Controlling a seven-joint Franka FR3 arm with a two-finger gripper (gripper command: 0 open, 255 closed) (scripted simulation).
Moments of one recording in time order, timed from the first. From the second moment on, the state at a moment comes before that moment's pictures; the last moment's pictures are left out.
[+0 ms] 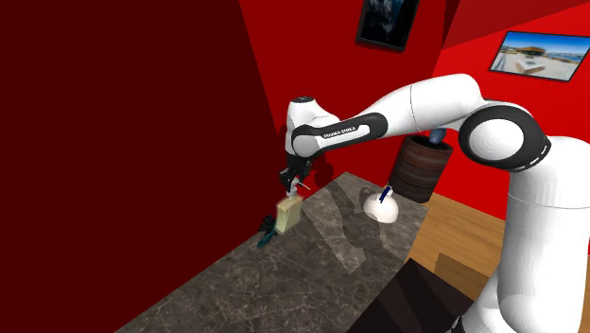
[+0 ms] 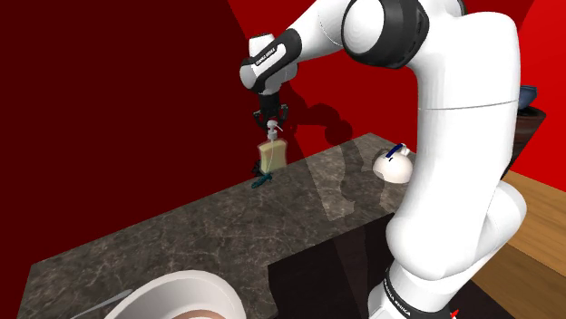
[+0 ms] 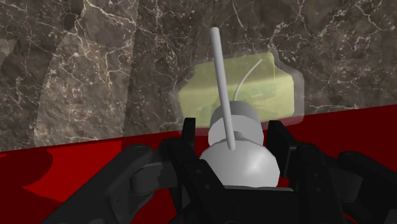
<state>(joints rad) 0.04 0.35 0.10 -1.74 -0.20 2.13 0.30</state>
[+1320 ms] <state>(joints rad) 0.04 0.29 0.11 -1.57 -0.17 1.89 0.26</state>
